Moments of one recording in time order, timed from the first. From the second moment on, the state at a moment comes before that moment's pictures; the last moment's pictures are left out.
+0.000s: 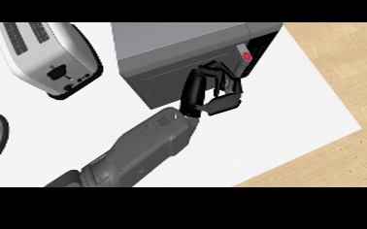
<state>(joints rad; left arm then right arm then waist) -0.92 0.00 -0.88 -0.79 1.00 0.62 -0.75 -0.05 -0.51 -0.23 -2.07 -0.94 0.57 0.10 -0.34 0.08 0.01</state>
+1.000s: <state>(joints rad) -0.97 0.00 -0.99 -0.76 1.08 0.62 -0.66 -0.01 -0.57 -0.28 -2.12 -1.05 0.57 0.13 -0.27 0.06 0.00</state>
